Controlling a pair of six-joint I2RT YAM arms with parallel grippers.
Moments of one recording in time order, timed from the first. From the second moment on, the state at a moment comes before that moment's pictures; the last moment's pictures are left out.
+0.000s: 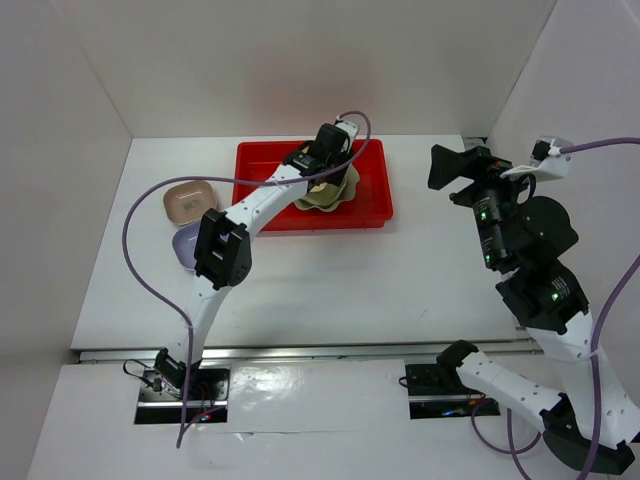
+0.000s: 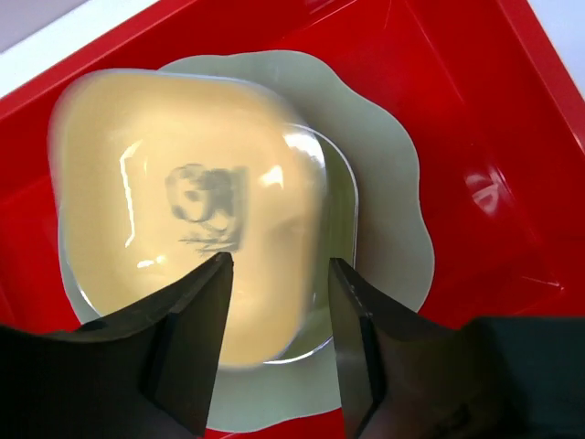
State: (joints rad) left arm -0.60 2.37 2.27 -0.56 -0.24 -0.01; right arm 0.56 0.82 1.33 -0.33 0.54 0.36
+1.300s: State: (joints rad) left arm 0.26 1.43 1.09 -0.81 -0.13 -0.51; right arm 0.56 1.00 1.17 -0.27 0.01 0.30
